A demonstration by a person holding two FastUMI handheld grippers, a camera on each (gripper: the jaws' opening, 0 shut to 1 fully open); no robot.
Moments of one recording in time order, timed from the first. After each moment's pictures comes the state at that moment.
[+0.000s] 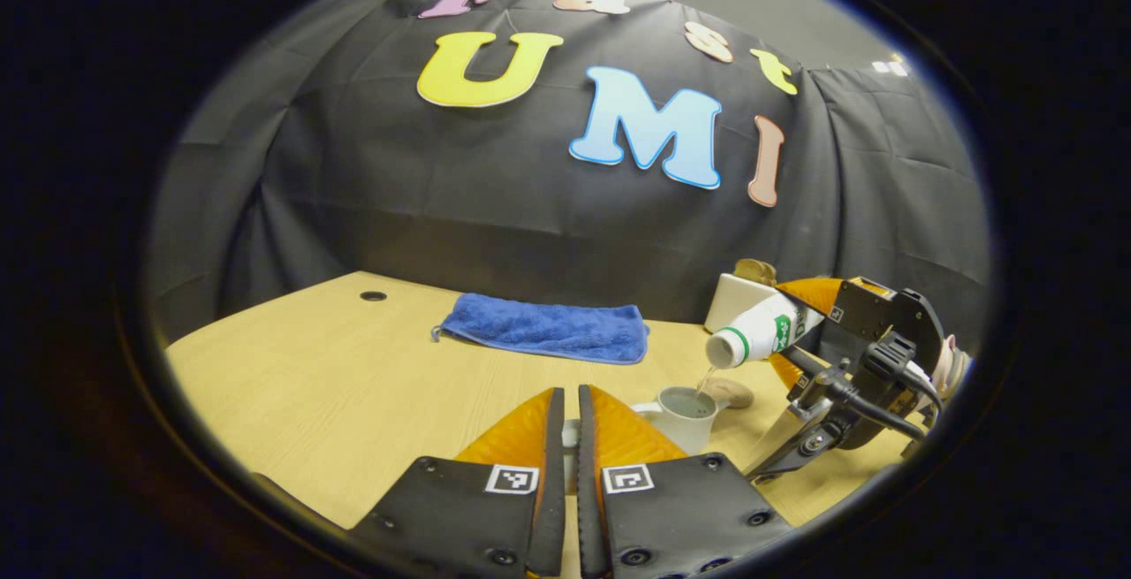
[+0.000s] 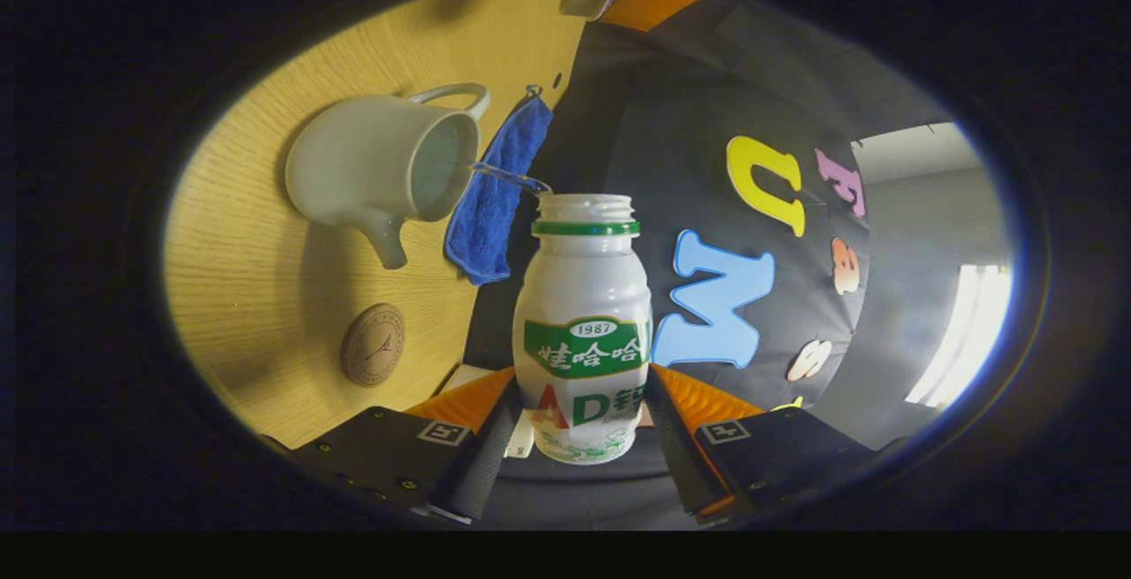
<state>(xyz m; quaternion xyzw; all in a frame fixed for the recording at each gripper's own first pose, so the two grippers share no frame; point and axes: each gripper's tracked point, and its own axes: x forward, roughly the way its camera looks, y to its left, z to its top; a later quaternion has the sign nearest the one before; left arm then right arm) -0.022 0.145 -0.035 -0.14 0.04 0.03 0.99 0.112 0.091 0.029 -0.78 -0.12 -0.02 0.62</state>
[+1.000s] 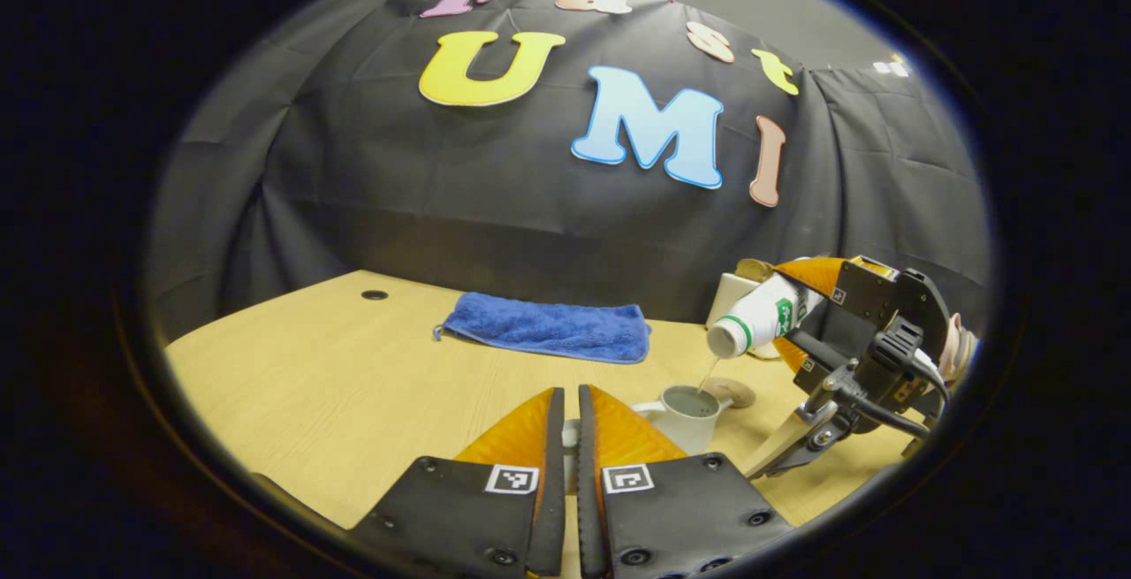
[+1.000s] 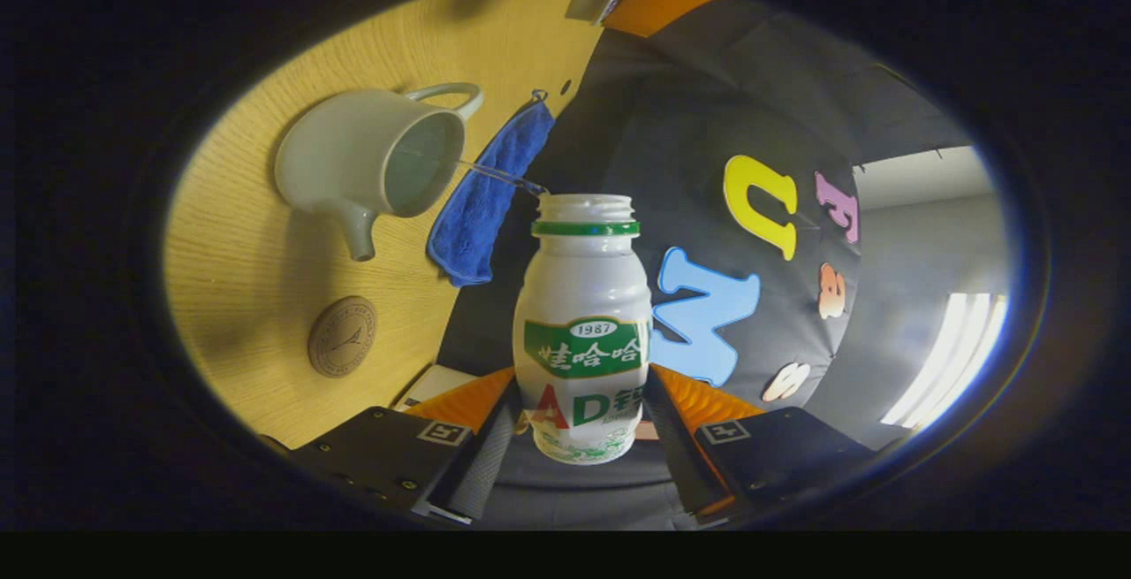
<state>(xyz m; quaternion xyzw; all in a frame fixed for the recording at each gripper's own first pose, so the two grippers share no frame) -0.022 0.146 -0.037 -0.14 0.04 0.03 0.99 0.113 0.096 0.047 -0.80 -0.16 -0.02 0.58</state>
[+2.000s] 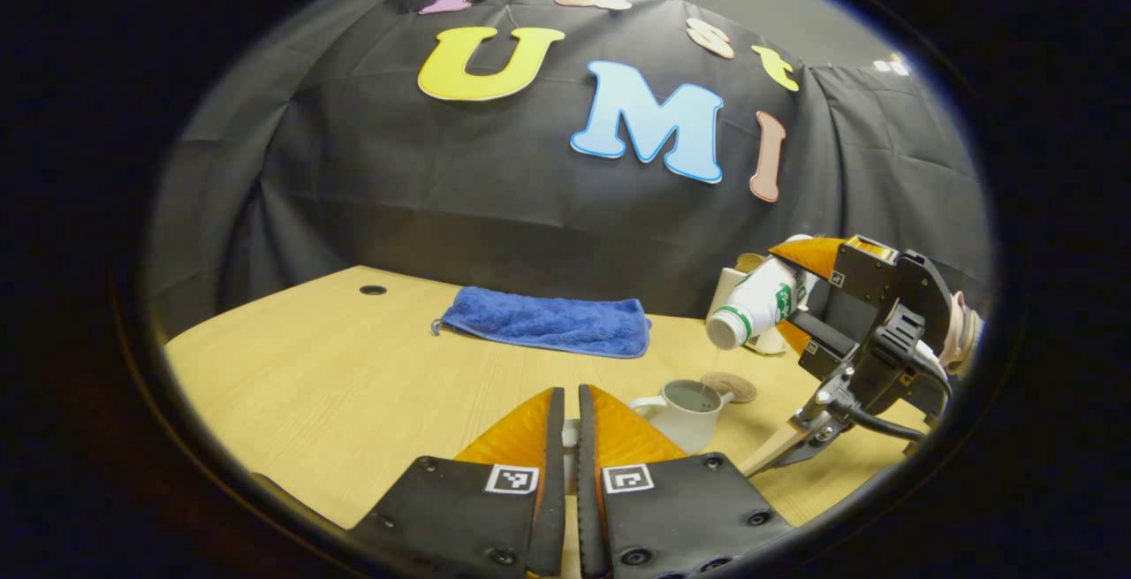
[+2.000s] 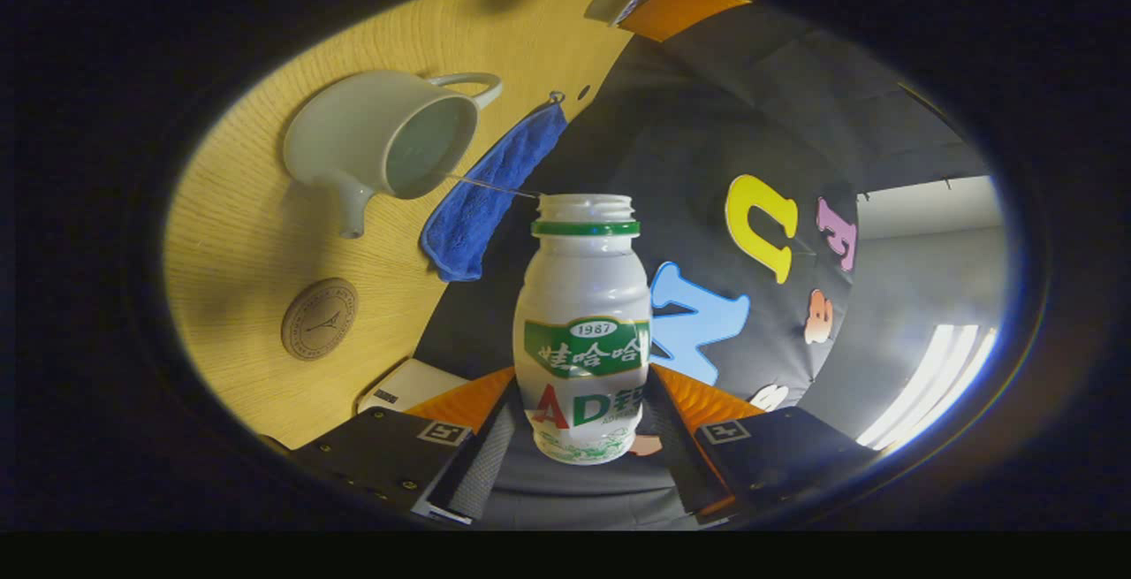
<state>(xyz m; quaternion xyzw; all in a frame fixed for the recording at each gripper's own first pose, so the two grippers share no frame) -0.019 0.145 -0.044 -0.14 0.05 0.03 0.99 0.117 0.097 0.058 -0.83 -0.18 -0.02 0.53</state>
